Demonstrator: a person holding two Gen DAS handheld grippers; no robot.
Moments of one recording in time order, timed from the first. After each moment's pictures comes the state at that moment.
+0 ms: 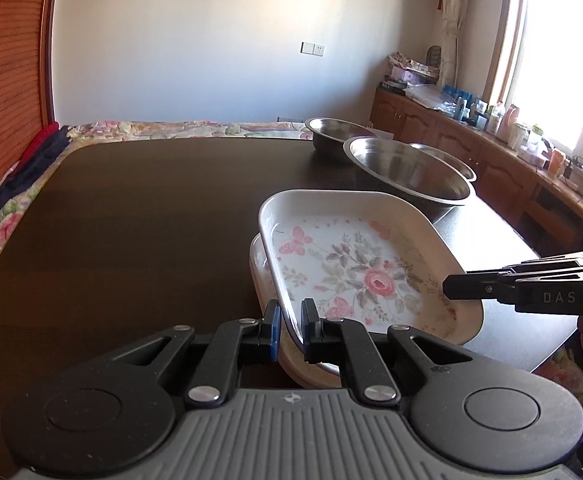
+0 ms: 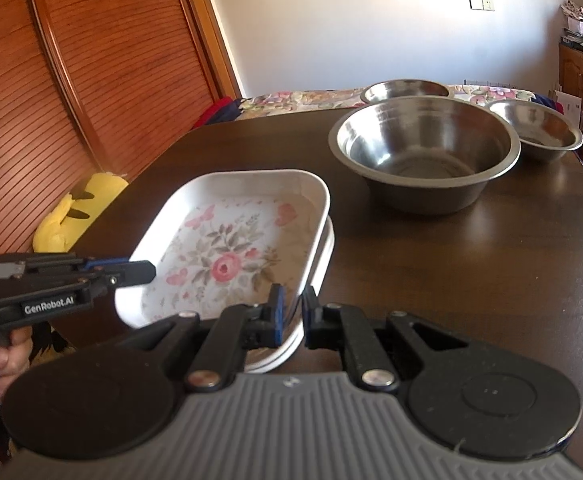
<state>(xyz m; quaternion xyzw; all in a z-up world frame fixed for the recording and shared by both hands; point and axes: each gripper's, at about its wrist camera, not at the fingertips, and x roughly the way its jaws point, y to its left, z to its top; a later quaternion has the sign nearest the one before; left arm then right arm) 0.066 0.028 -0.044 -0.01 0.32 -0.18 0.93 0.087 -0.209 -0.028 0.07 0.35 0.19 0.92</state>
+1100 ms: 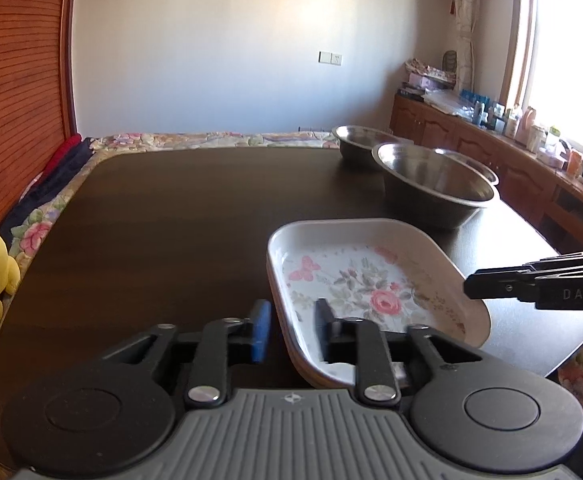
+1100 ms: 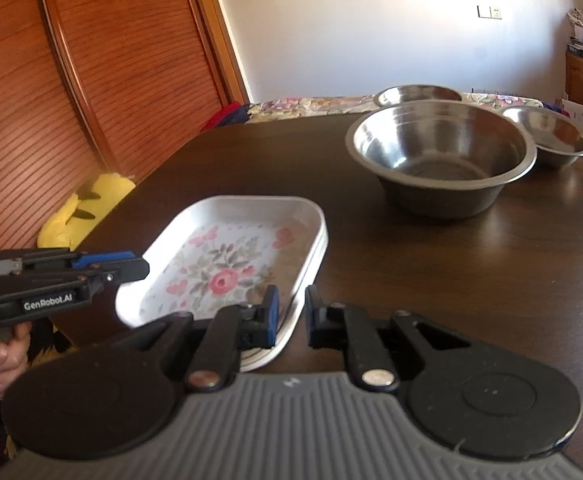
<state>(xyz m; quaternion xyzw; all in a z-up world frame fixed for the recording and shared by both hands) 0.062 0.040 -0.044 0.00 0.30 -0.15 0.94 0.087 -0.208 -0.029 0.07 0.33 0.20 0.92</state>
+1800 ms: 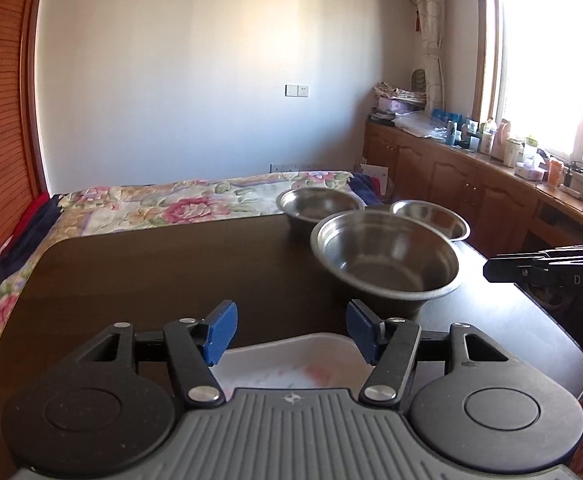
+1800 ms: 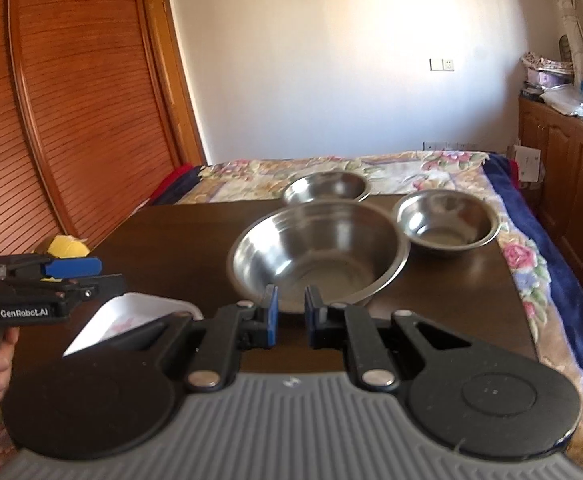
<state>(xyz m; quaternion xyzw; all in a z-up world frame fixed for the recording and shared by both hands) 0.106 -0.035 0.002 0.03 0.25 -0.18 0.95 0.108 -0.290 0.015 0.06 0.26 0.14 0.95</state>
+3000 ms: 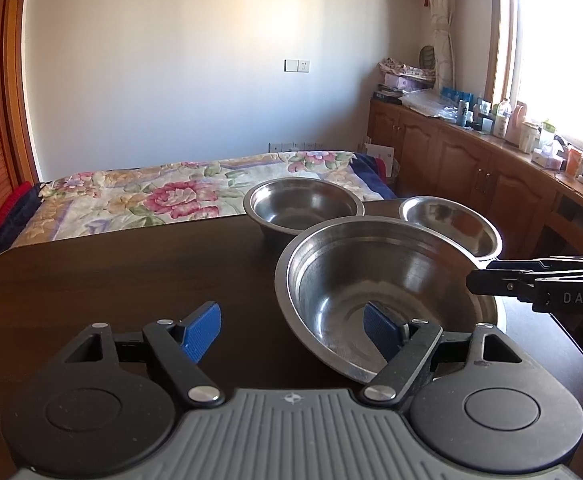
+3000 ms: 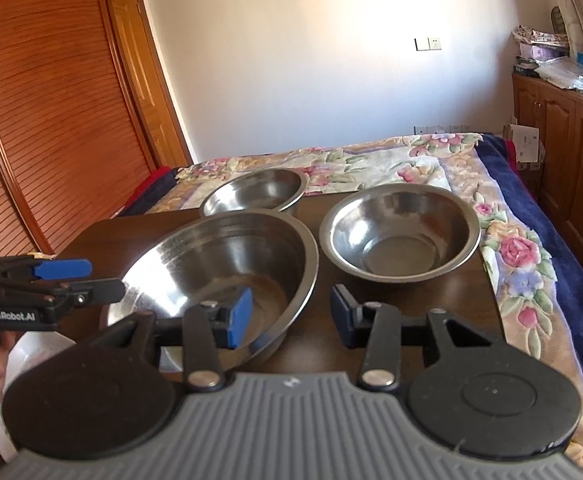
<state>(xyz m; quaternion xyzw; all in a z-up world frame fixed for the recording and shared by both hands) 0.195 -0.099 -0.019 0.03 0.29 -0.17 0.94 0.190 -0.348 -0.020 0.09 0.28 0.14 0.95</state>
